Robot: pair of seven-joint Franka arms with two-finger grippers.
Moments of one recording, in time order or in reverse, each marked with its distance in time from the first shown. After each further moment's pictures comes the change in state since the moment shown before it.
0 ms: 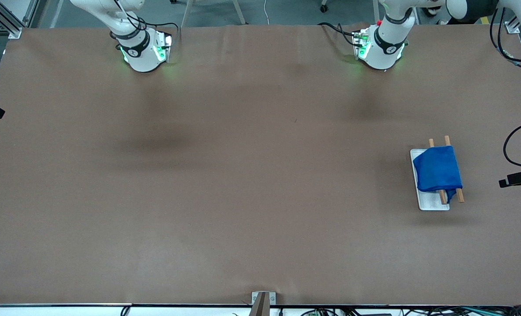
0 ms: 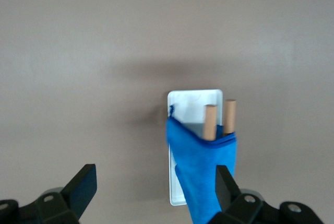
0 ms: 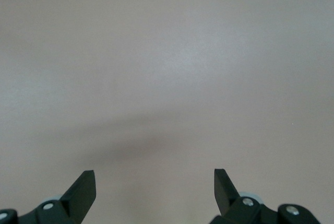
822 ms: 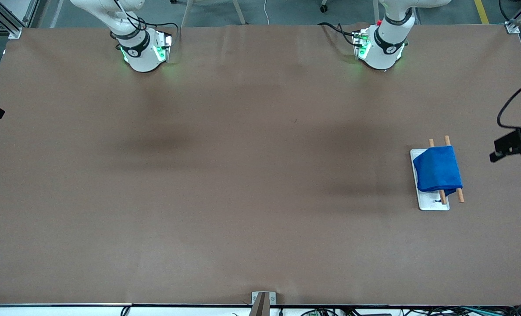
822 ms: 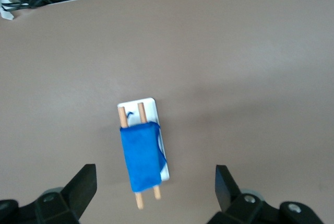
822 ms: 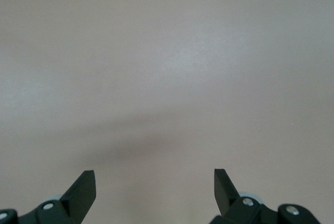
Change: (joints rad) left arm -0.002 -0.394 -0.349 -0.068 0.282 -0.104 -0.252; right arm -0.004 0.000 0.001 -0.001 0.000 0.000 0.000
